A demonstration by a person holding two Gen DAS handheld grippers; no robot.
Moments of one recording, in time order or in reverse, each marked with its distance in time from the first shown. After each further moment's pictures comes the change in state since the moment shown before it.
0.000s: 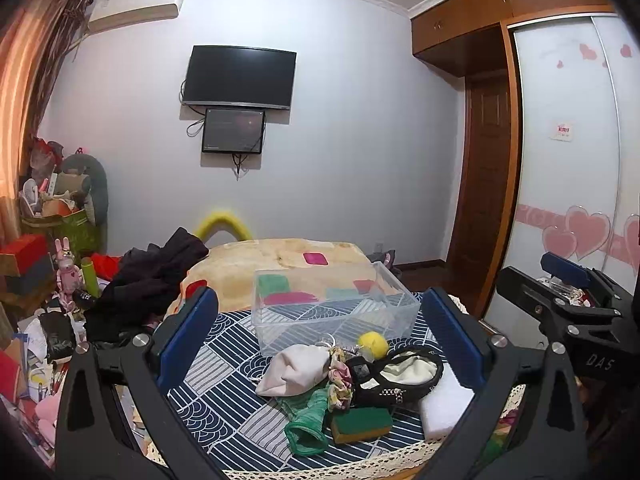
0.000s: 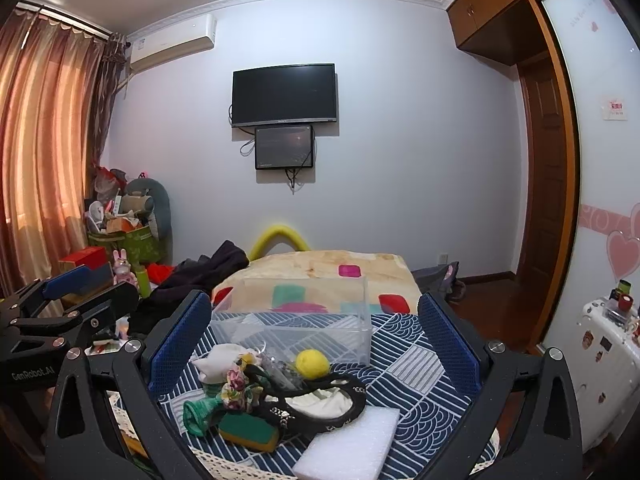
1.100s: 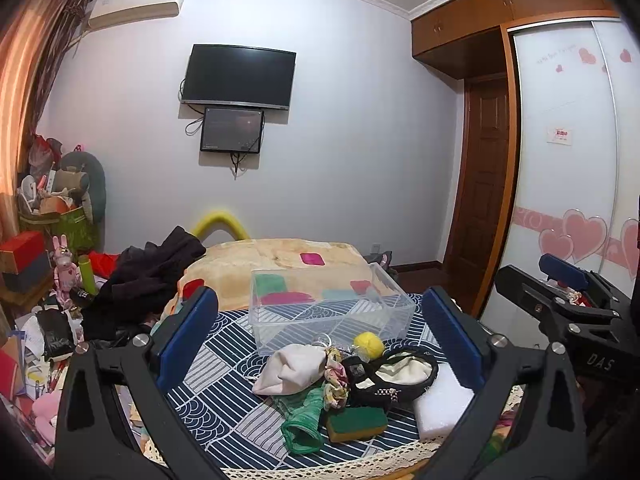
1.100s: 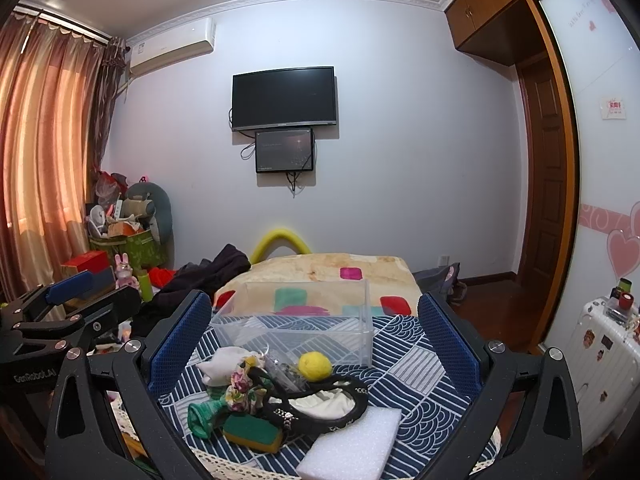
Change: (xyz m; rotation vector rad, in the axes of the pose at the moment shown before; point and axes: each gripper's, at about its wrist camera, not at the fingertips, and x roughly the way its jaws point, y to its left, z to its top) left arm -0.003 0.002 0.002 -0.015 0.005 -0.014; right arm -0.003 0.001 0.002 0.008 -0.008 0.002
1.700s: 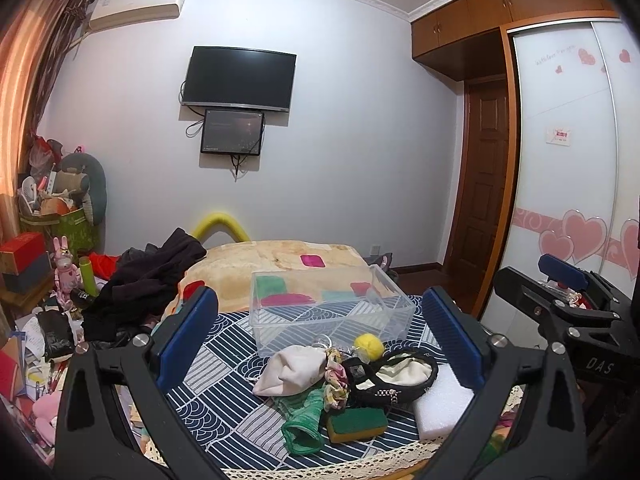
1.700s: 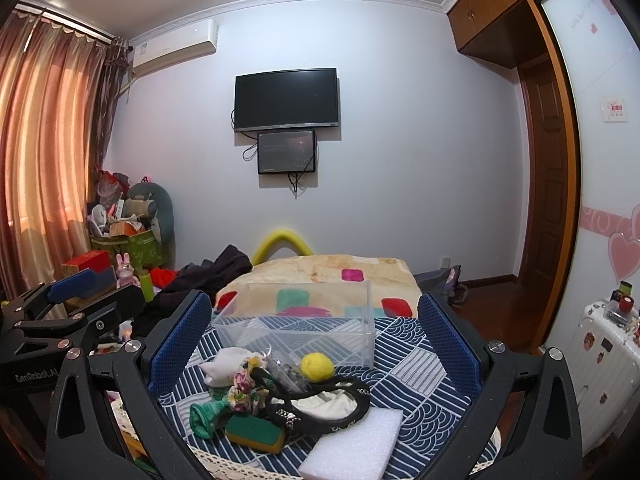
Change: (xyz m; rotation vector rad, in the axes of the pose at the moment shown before) left arm -0.003 -0.001 0.002 -0.001 -0.009 0.001; right arm -0.002 0.003 0.000 -0.003 -0.005 0.005
